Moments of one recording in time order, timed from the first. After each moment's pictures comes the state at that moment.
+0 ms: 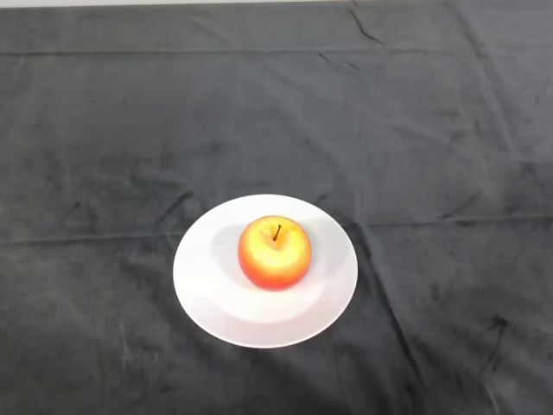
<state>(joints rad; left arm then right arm) -0.70 0.79 0.45 1.11 -0.19 -0.54 0.14 -0.81 -0.33 -0.85 1.21 0.85 0.12 0.31</state>
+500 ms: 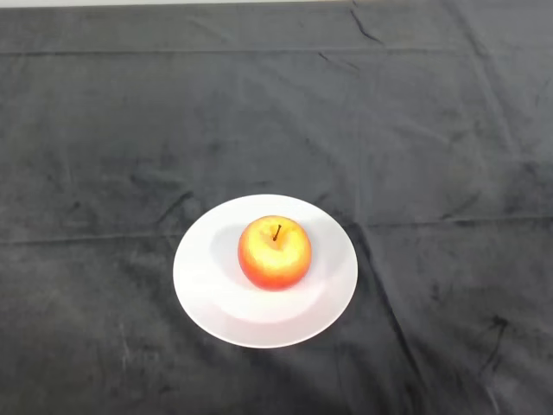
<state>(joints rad) -0.70 0.79 0.45 1.11 -0.19 -0.54 0.13 -0.81 -0.33 -0.85 1.21 0.85 0.12 0.31</state>
